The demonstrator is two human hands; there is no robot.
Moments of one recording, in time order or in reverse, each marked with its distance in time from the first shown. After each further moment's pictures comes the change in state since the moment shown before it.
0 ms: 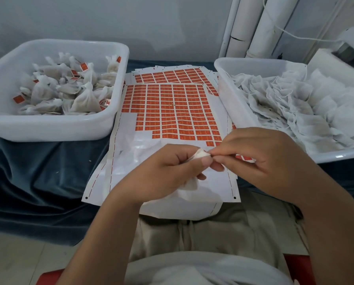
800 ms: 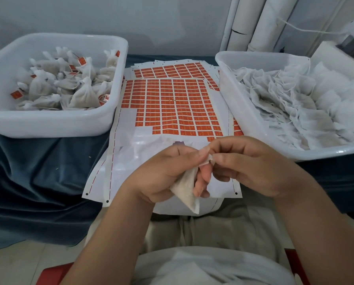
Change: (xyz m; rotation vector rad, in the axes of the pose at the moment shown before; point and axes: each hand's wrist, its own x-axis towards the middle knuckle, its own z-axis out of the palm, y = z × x) left_hand 0.009 -0.024 0.007 -0.596 -0.236 -0.068; right_hand 0.002 0.008 0.033 1.158 -0.292 0.378
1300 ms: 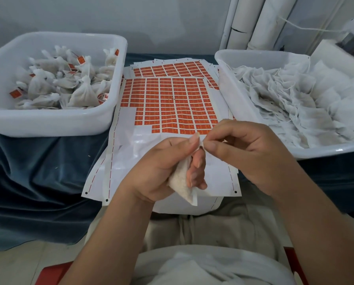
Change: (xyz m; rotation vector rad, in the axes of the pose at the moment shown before) left_hand -0.001 0.003 -0.001 -0.154 0.013 0.077; right_hand -0.001 -0.013 0.013 -0.295 0.335 -0.220
